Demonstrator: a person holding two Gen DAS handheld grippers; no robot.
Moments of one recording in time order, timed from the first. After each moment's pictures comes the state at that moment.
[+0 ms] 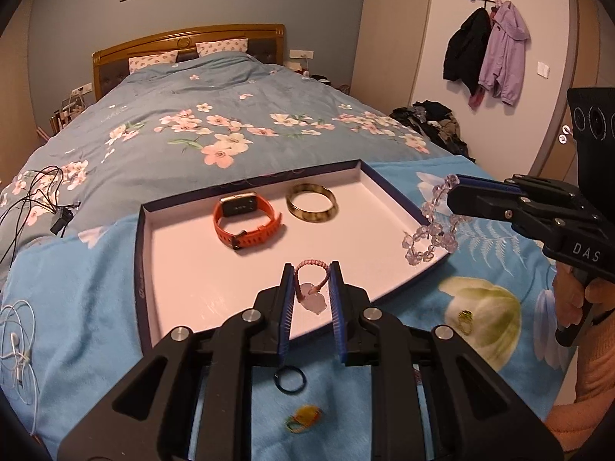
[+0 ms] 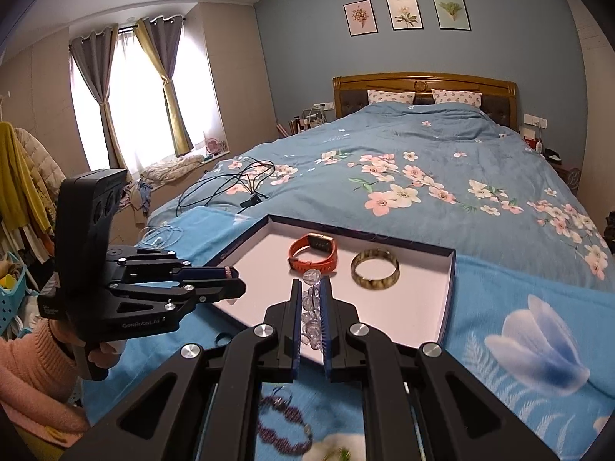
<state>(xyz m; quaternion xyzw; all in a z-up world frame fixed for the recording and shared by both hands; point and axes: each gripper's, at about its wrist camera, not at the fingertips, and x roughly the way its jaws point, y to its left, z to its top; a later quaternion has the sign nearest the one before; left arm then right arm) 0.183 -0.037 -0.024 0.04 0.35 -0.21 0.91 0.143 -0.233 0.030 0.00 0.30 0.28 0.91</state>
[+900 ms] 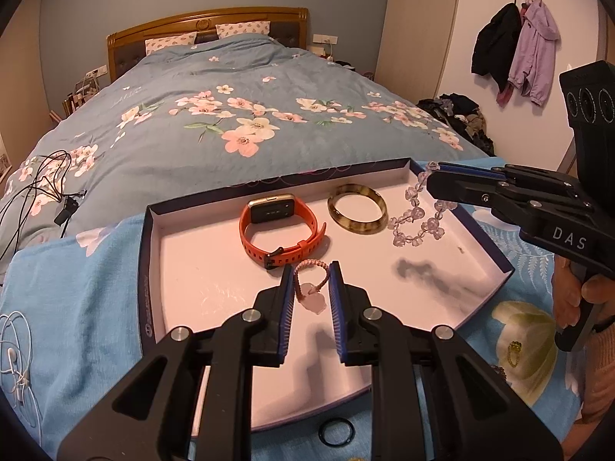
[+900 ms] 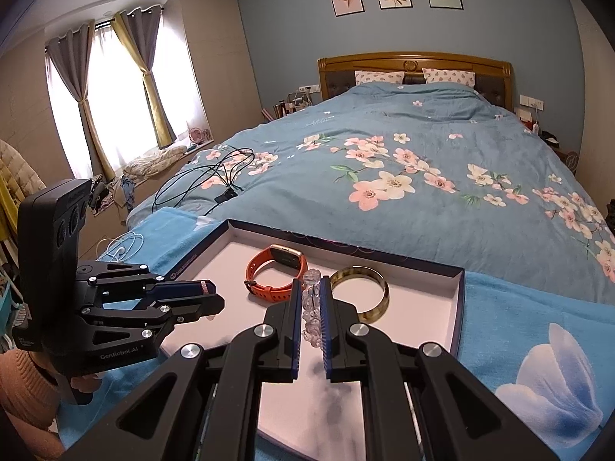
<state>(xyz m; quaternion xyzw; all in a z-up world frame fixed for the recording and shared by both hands) 0.246 -0.038 -0.048 0.03 0.38 -0.18 0.91 0.219 -0.219 0.005 0.00 0.33 0.26 0.91</state>
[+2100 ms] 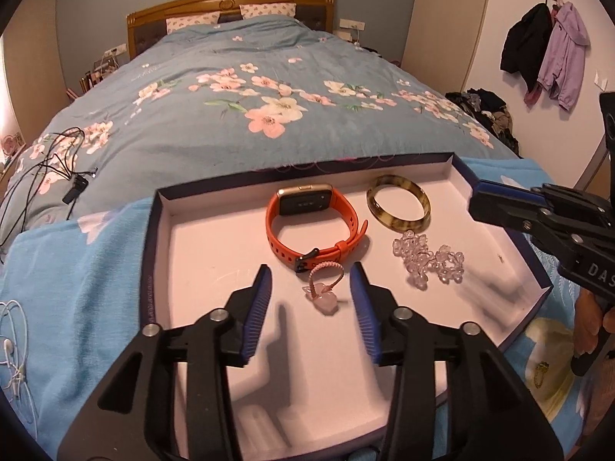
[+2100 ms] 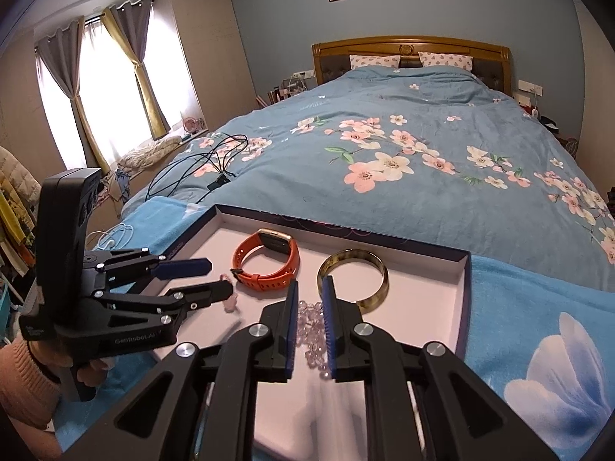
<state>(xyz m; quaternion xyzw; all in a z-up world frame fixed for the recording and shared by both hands) 0.276 -0.033 -0.067 0.02 0.41 -0.13 0.90 0.228 -0.220 -0.009 0.01 0.36 0.25 0.90</state>
